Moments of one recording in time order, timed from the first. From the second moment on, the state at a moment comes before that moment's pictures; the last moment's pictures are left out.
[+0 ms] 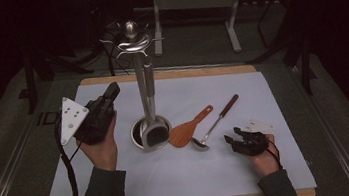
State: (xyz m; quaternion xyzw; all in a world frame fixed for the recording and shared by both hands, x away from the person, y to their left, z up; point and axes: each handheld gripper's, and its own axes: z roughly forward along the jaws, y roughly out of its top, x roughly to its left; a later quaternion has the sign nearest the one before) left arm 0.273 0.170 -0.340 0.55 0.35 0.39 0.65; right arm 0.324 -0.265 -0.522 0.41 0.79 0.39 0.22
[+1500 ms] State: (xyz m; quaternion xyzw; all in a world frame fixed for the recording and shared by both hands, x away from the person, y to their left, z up) left arm 0.284 0.151 -0.296 0.53 0.30 0.43 0.66; right arm 0.327 -0.275 -0.535 0.42 0.78 0.42 0.20
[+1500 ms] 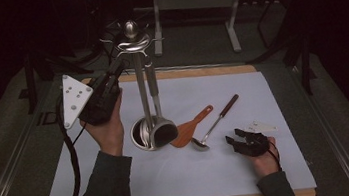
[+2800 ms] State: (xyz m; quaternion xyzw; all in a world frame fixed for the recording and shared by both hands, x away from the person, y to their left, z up) left arm 0.327 0.173 -0.281 0.53 0.36 0.44 0.62; right arm 0.327 -0.275 -0.535 0.42 0.78 0.42 0.20
